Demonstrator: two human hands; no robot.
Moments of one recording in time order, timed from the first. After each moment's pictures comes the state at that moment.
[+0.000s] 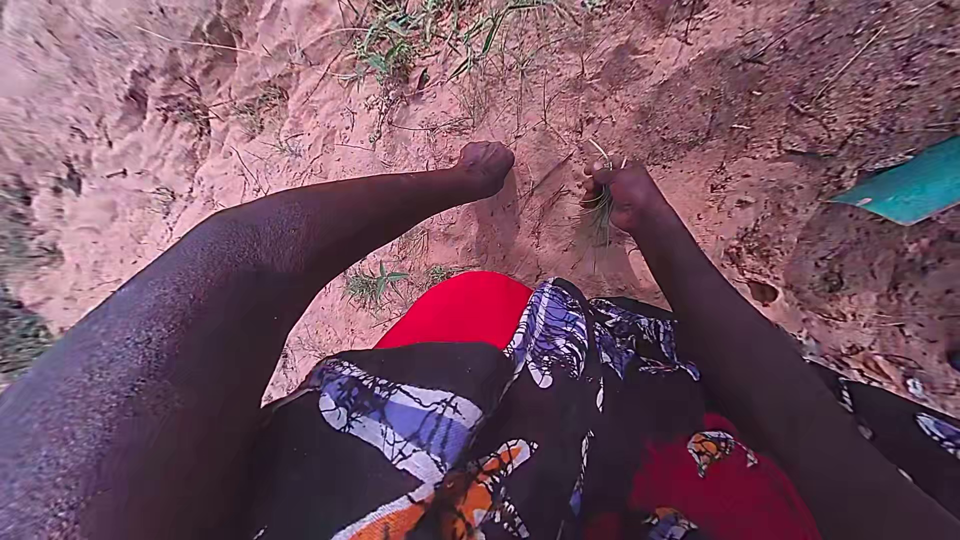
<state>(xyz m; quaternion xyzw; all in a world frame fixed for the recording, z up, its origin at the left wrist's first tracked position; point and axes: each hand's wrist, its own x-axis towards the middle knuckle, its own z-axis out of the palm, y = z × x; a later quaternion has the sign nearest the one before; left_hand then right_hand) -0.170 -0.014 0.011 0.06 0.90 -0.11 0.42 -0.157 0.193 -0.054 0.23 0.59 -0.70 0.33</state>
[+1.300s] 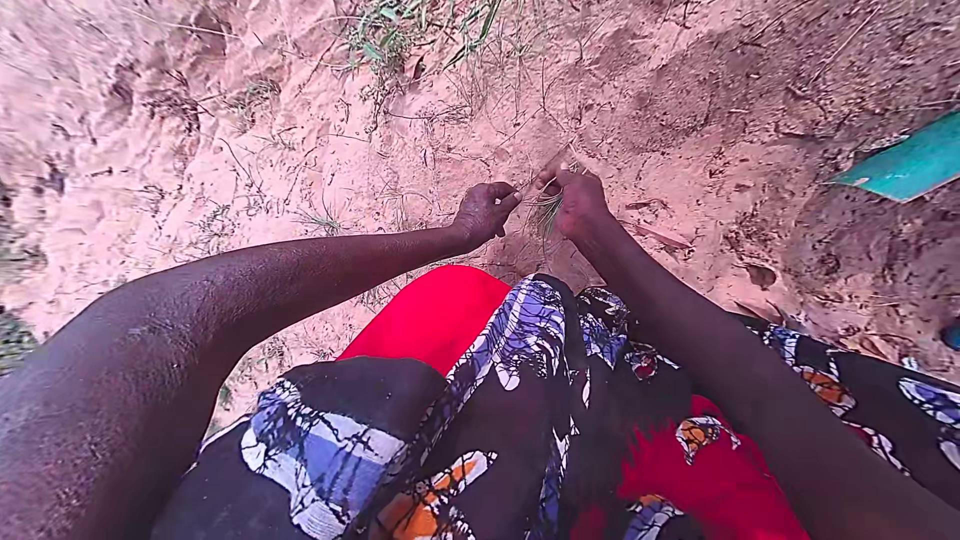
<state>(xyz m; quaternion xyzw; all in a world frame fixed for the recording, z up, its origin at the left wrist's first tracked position) -0.076 -0.016 0.014 -0.14 0.86 0.39 0.30 -0.115 0.127 -0.033 0.33 0.48 -0.77 0.25</state>
